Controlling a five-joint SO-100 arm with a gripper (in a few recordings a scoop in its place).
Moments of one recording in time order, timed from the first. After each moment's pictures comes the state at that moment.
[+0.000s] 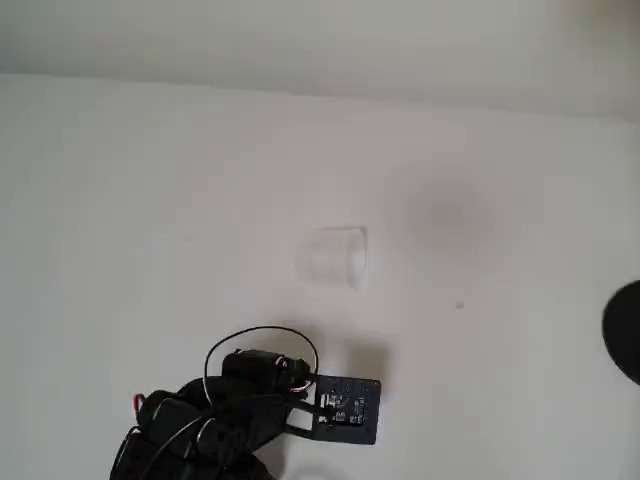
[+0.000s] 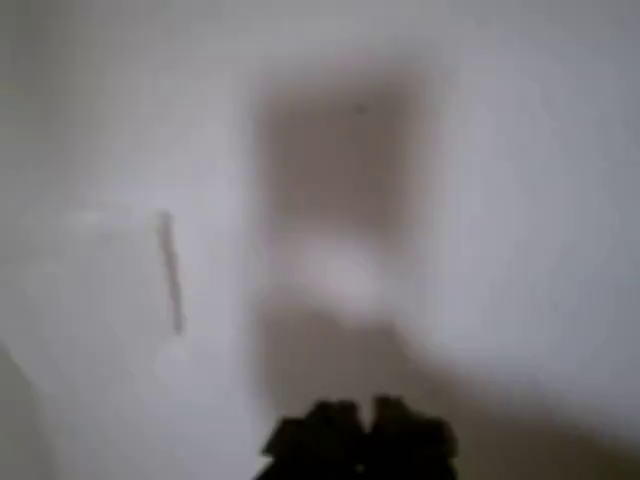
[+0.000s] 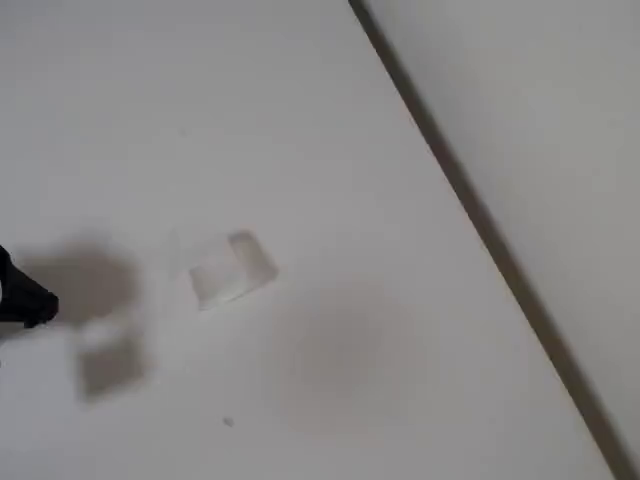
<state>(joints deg) 2.7 188.0 171.5 69.7 -5.7</state>
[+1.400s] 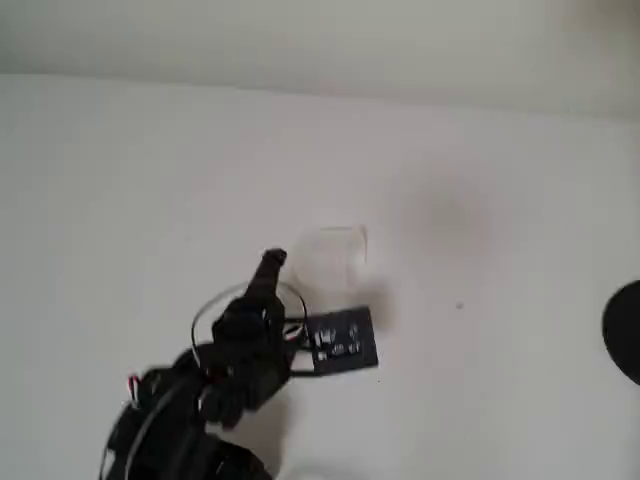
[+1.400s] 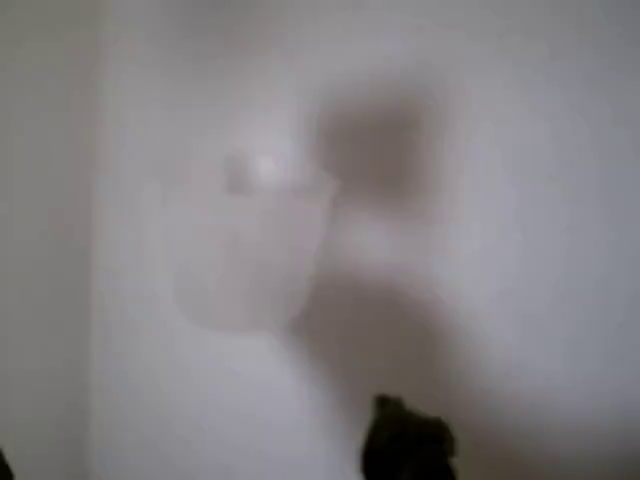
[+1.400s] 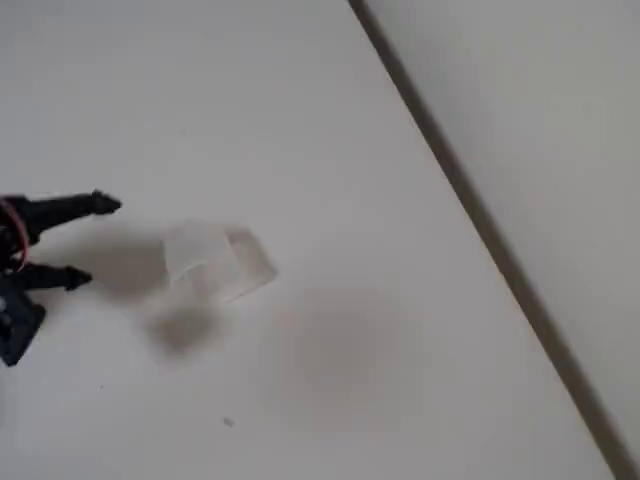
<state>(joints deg) -3.6 158.0 155.7 48.2 -12.6</state>
